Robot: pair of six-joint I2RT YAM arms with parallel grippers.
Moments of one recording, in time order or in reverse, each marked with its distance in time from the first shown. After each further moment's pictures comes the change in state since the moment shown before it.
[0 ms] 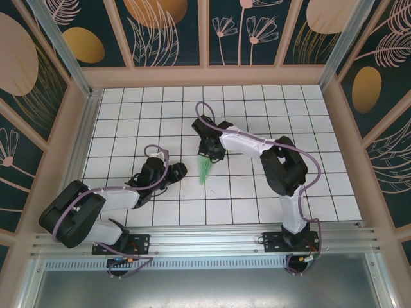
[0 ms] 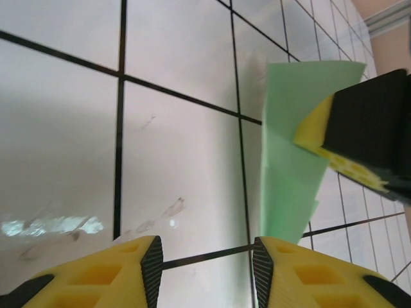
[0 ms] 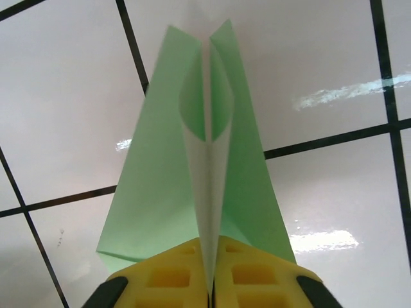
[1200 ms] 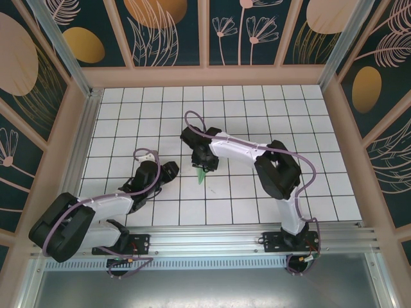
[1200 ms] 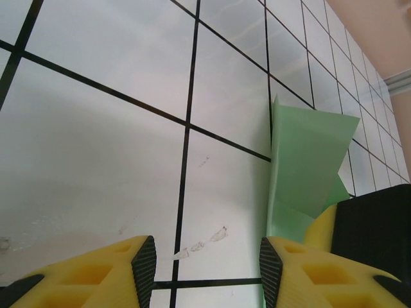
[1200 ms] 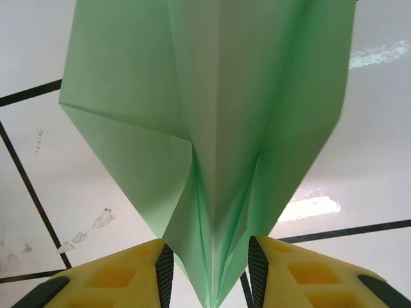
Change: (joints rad) left arm 0.018 -0.128 -0.056 -0.048 -0.162 -0.034; right arm 0.119 0.027 0.040 -0.132 -0.011 0.089
